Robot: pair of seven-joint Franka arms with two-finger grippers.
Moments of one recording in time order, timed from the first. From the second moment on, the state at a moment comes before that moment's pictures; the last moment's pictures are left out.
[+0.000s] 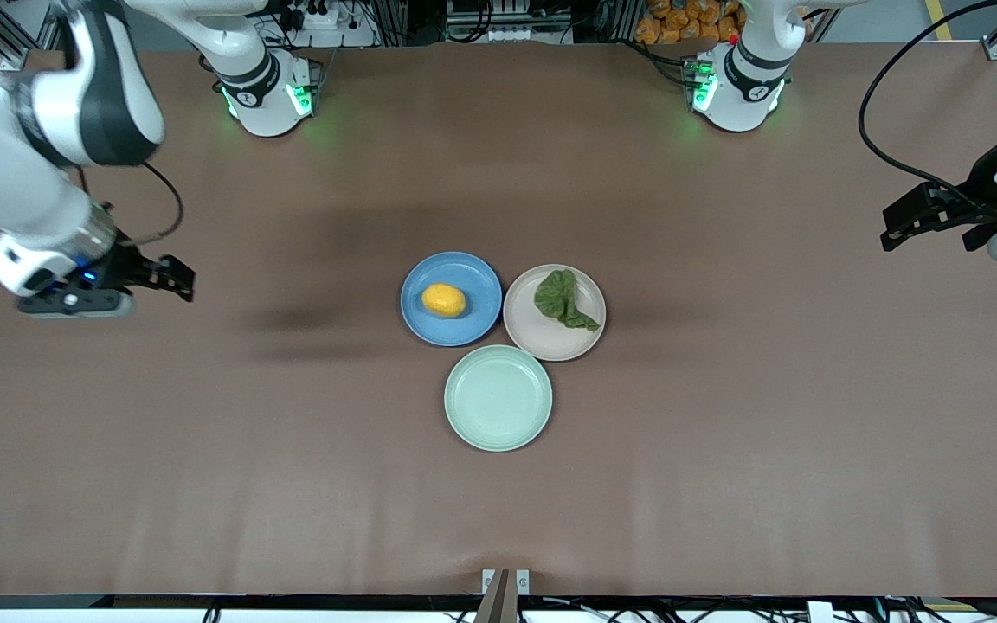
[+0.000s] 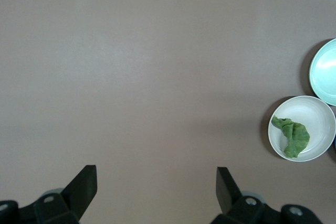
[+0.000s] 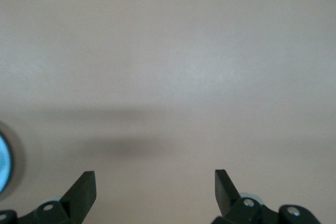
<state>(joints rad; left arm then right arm) -0.05 0.05 -0.04 -1.49 0.01 1.59 -0.07 -0.01 -0.03 0.05 -1.97 -0.04 2.01 0.02</state>
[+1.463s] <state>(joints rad) -0.05 0.05 -0.02 -1.49 0.01 1.57 -0.07 -0.03 -0.04 0.04 -1.54 0.00 1.58 0.02</state>
